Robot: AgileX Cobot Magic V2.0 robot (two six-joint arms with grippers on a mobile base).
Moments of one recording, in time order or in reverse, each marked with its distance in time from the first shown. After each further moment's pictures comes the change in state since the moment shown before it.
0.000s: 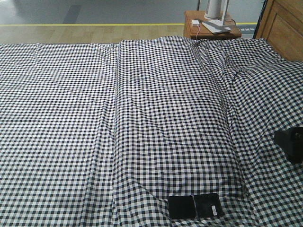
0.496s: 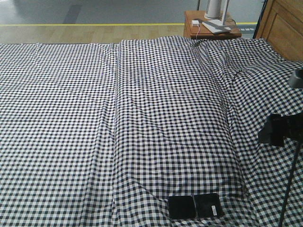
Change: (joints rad) left arm 0.000 0.000 0.000 0.000 0.001 0.000; right arm -0.006 0.369 -0.272 0.019 0.277 0.020
